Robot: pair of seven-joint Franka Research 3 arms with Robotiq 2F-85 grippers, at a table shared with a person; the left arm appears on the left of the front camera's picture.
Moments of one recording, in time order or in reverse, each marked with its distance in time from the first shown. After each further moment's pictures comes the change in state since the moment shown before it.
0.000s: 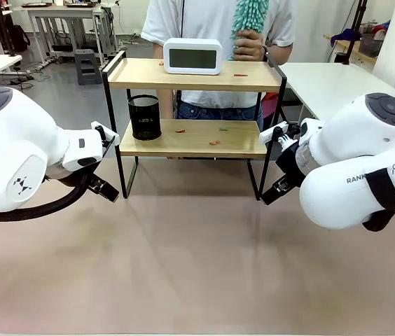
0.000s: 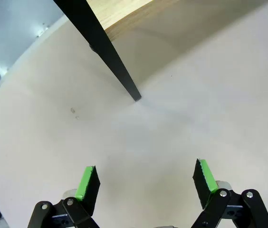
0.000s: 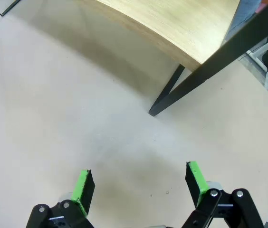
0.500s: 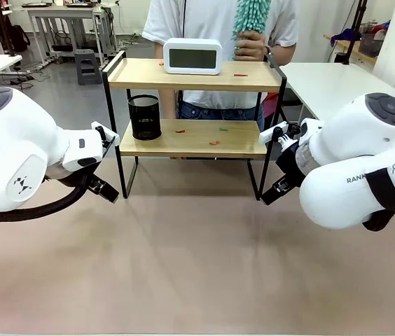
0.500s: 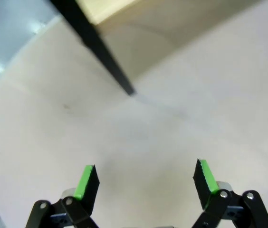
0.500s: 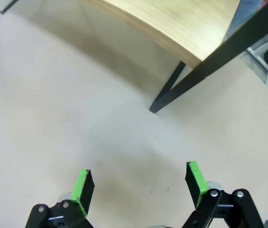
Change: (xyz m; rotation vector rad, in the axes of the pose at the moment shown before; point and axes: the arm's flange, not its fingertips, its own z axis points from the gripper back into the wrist) left arm 0.002 -0.009 0.004 -0.049 0.033 -0.026; right arm 0.001 0.000 0.007 0.005 0.017 -0.002
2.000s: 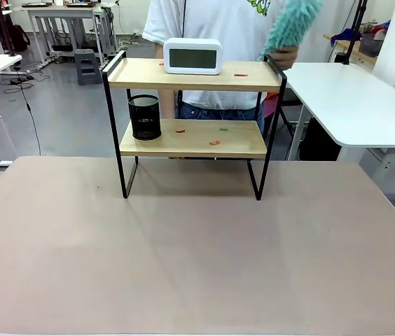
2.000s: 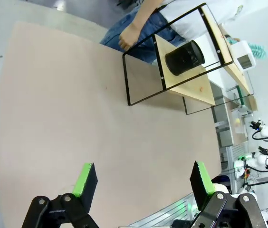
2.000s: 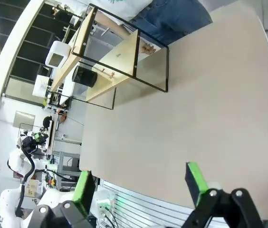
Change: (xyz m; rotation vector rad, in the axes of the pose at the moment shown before) left arm -0.200 0.210 0.250 -0.444 -0.422 0.826; right arm -0.244 -0.188 0.289 0.564 -0.391 -0.928
